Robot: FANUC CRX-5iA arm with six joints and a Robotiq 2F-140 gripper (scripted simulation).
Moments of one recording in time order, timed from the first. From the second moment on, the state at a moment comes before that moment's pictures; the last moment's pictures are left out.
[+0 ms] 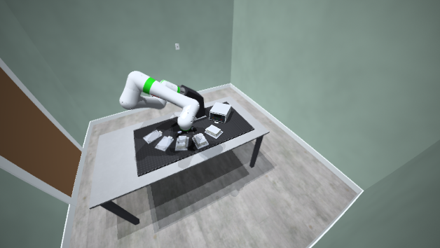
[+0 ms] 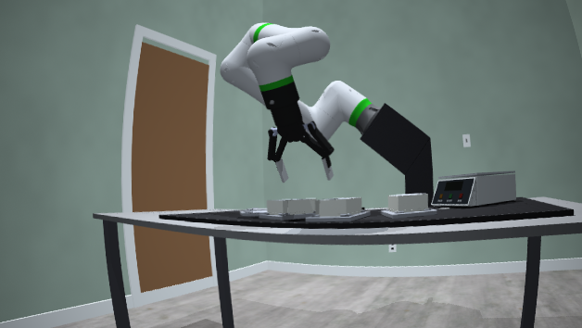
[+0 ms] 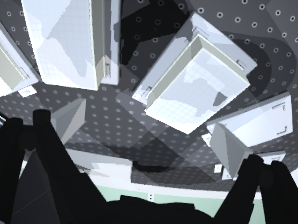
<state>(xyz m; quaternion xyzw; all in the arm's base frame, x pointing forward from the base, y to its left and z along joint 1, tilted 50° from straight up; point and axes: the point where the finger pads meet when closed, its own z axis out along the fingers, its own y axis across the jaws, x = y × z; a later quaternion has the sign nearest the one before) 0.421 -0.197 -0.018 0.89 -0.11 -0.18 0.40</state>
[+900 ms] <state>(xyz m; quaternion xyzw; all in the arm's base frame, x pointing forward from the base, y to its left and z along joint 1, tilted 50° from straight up) 0.449 -0.119 -0.103 0.89 -0.10 -0.19 0.41</state>
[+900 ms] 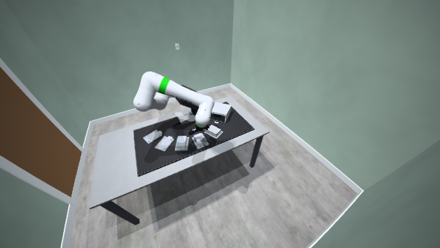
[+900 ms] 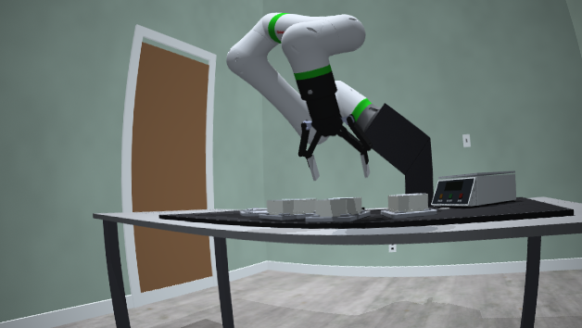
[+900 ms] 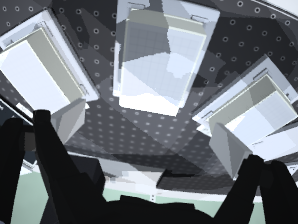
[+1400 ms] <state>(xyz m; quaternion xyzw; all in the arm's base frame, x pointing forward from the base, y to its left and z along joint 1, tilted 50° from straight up) 0.441 -0.090 -0.143 0.86 0.05 -0.25 0.45</state>
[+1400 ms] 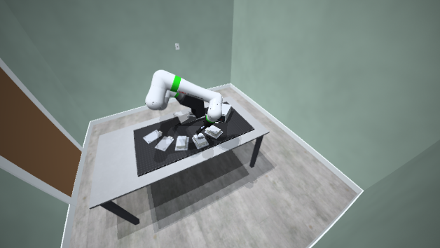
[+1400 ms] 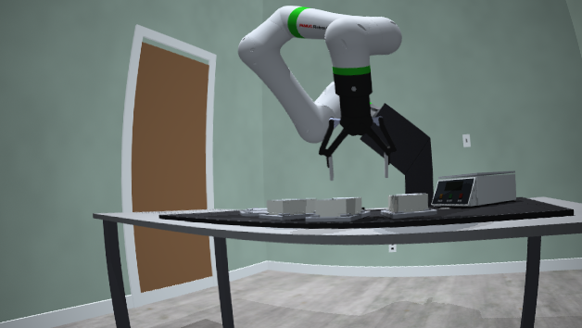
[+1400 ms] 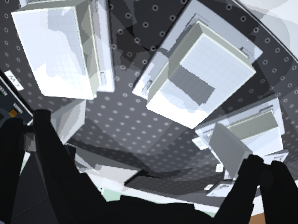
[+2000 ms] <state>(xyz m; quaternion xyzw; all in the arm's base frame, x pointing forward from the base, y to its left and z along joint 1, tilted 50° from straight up) 0.427 -0.041 -0.209 0.84 0.10 -0.27 0.46</state>
